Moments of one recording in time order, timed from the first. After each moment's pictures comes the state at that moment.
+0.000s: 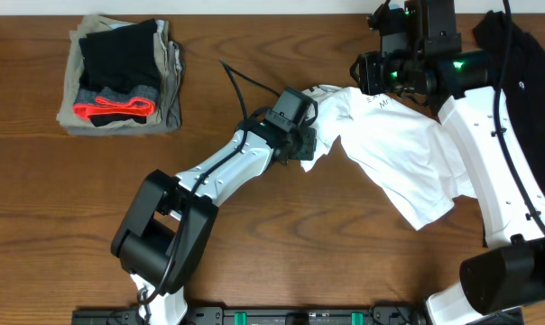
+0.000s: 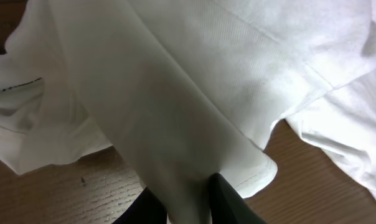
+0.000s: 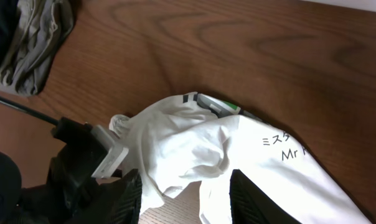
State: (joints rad) left arm -0.59 1.92 1.27 -0.39 0.15 -0.43; right arm 0.21 1.72 1.71 -0.87 -0.23 0.04
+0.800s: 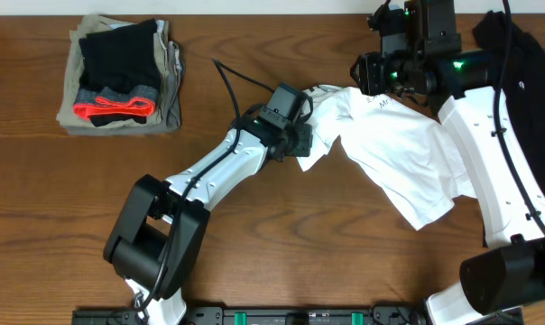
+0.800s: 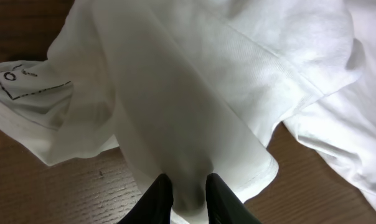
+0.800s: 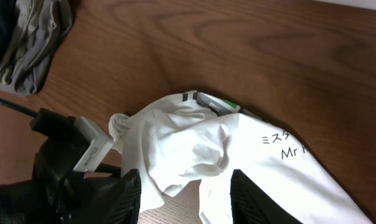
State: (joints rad) left arm -0.57 1.89 1.27 -0.42 0.15 -0.43; right arm 0.21 1.72 1.71 -0.88 -0.23 0.04
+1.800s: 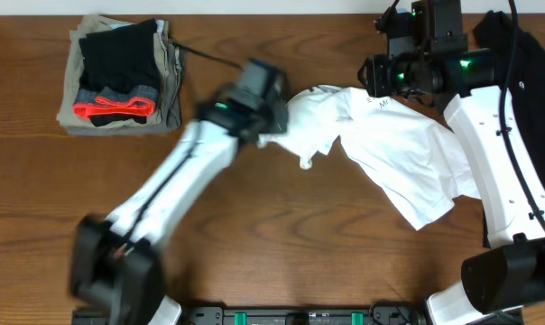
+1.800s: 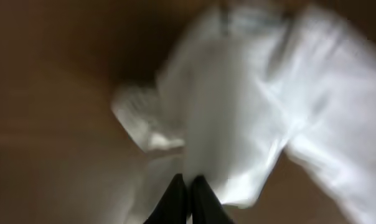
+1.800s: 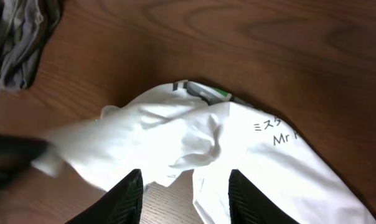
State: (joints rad) left arm -0.46 1.69 1.40 -0.64 0.07 -0.43; right arm 0.18 1.72 1.71 -0.92 -0.23 0.04
